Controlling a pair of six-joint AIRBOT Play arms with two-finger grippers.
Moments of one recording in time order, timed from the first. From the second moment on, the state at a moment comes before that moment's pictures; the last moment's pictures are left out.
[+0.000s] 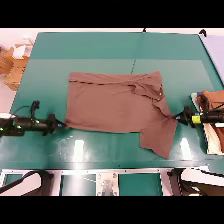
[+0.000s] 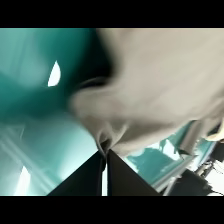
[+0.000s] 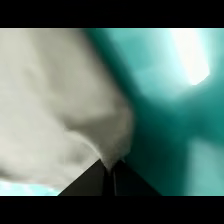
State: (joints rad) left arm 0.41 -1.22 0.55 0.63 -1.24 -1.07; right arm -0.66 -1.37 0.79 -0.79 1.29 1.10
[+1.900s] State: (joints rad) left arm 0.32 -1.47 1.39 0.65 -1.13 -1.12; right arm -0.29 -1.37 1.12 -0.40 0.61 0.85
